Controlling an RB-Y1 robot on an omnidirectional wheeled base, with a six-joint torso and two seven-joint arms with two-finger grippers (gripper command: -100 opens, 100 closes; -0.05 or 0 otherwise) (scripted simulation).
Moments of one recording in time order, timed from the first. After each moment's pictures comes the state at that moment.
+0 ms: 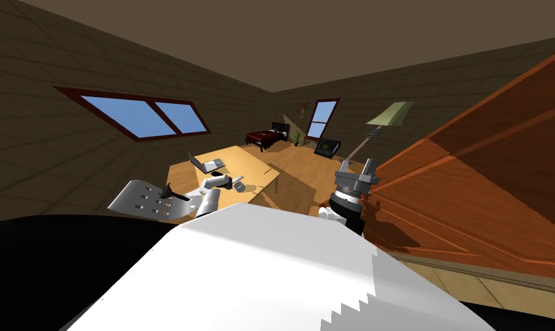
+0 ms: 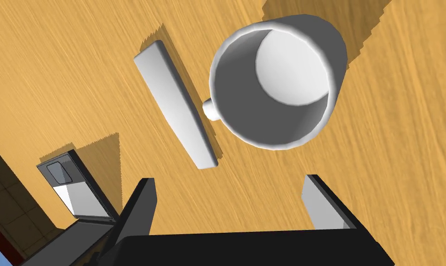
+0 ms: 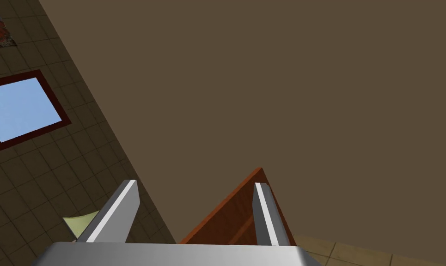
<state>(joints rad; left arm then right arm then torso) -0.08 0.33 0.57 -1.42 0.17 1.11 -0.02 0.48 0.03 -0.01 -2.33 -0.05 -0.56 -0.15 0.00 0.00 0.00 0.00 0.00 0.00</state>
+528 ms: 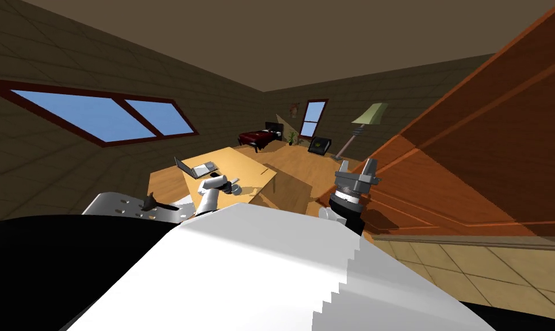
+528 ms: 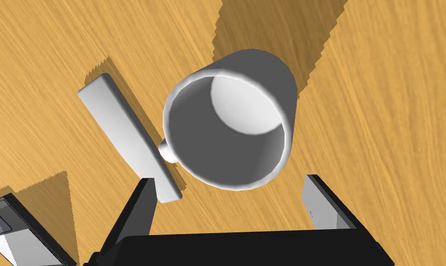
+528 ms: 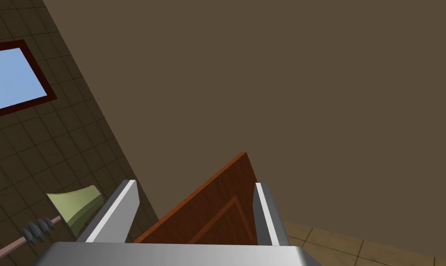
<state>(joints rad) -0.10 0.35 0.62 -1.33 0.19 1.25 -0.02 0.48 0.03 -0.01 -2.33 -0.05 -0.56 -0.15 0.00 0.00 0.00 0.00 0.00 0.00</state>
